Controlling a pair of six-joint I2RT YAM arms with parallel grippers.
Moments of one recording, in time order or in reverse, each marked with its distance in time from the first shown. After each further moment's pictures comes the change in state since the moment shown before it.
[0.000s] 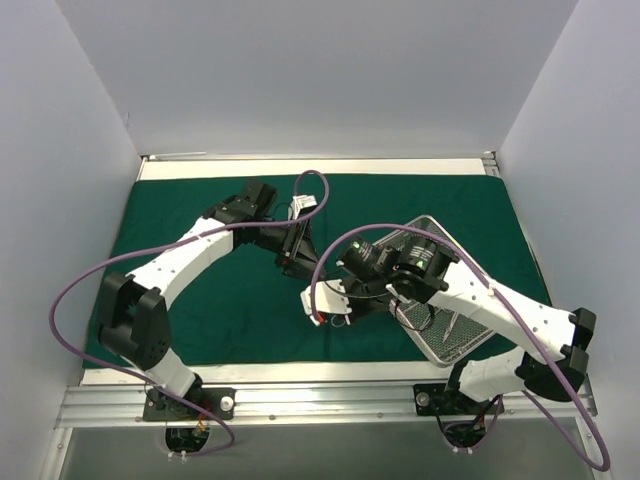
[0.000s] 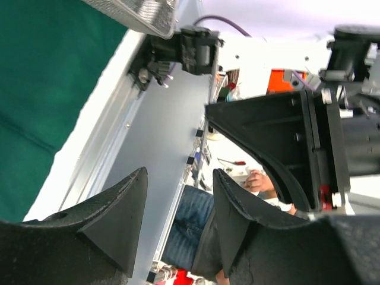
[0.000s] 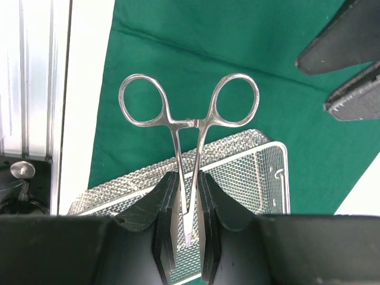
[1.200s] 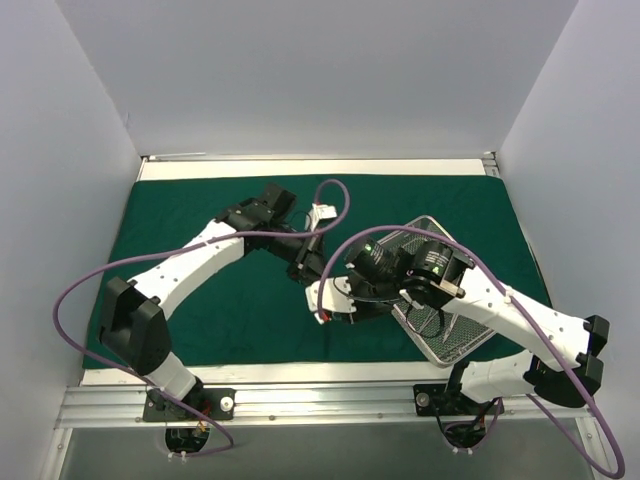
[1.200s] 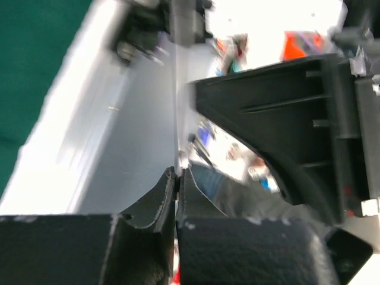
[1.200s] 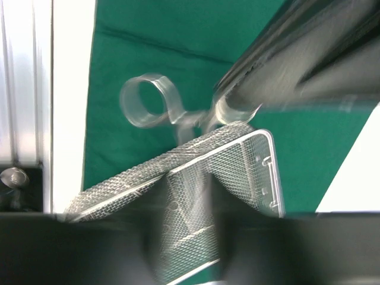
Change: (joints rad) left arm -0.151 -0.018 0.073 -0.089 -0.026 0.018; right arm 0.022 -0.069 -0.007 0.013 0.048 0.031
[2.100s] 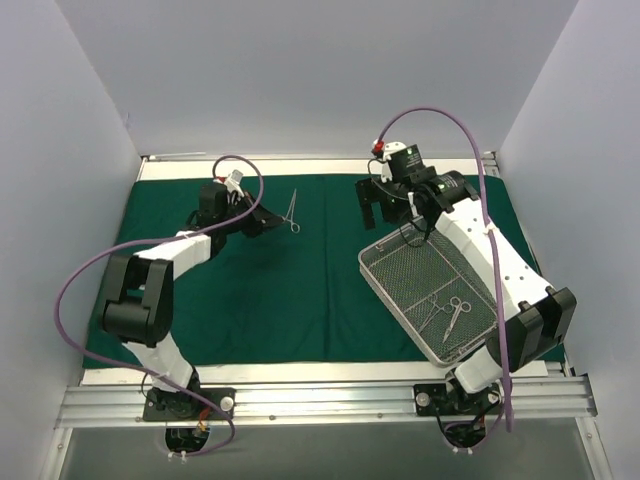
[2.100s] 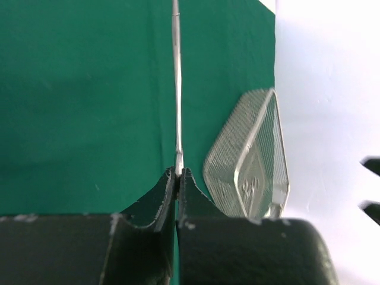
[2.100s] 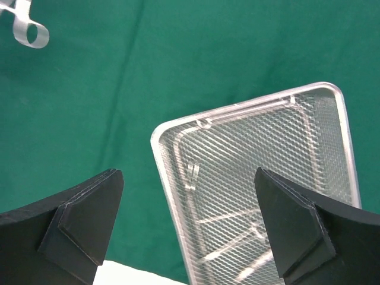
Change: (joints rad) left arm 0.439 0.108 -0.365 0.975 -0.560 -0.374; right arm -0.603 0.266 0.171 0.292 0.114 0.929
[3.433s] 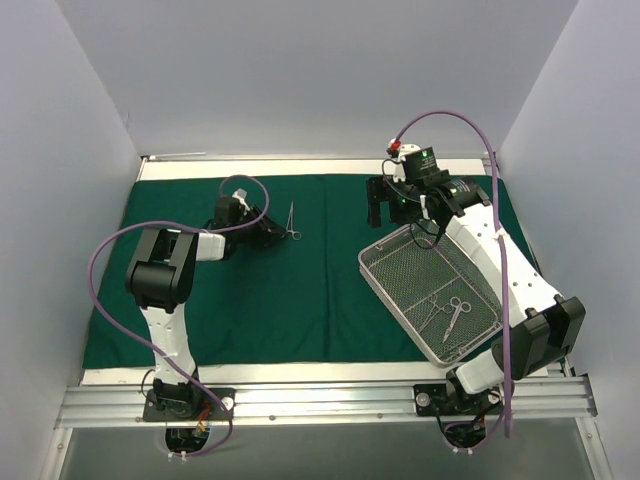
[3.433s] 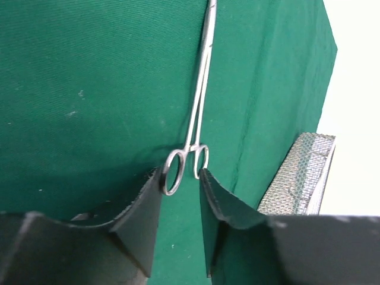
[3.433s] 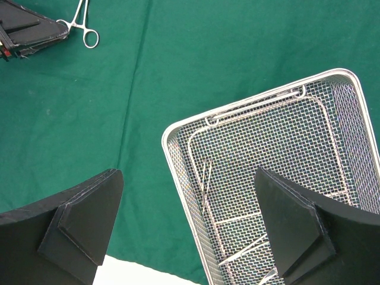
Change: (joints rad) left arm 0.002 0.315 0.030 0.164 -0.110 -0.074; right arm -0.077 -0.057 -0.074 0.053 -0.089 0.085
